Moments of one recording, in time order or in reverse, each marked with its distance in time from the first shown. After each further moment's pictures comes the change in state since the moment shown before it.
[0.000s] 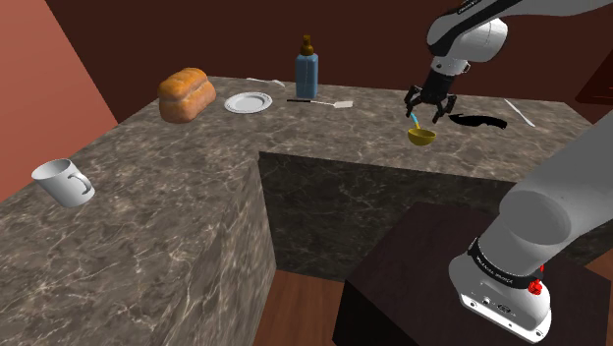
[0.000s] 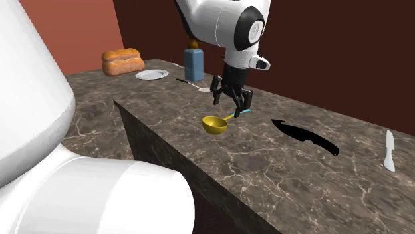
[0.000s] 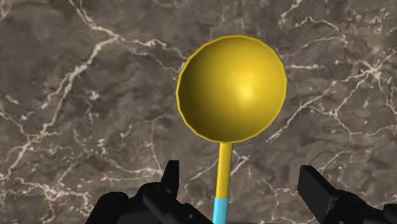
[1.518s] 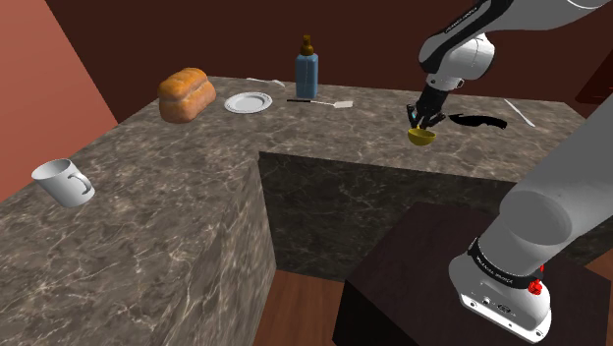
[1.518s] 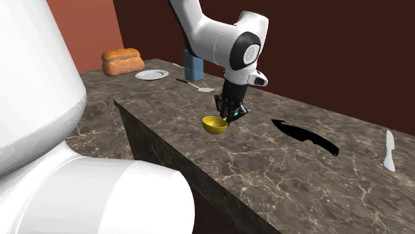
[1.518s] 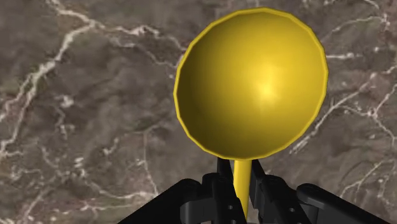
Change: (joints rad) arm 0.008 0.094 -0.011 -0.039 0.074 0.119 -0.040
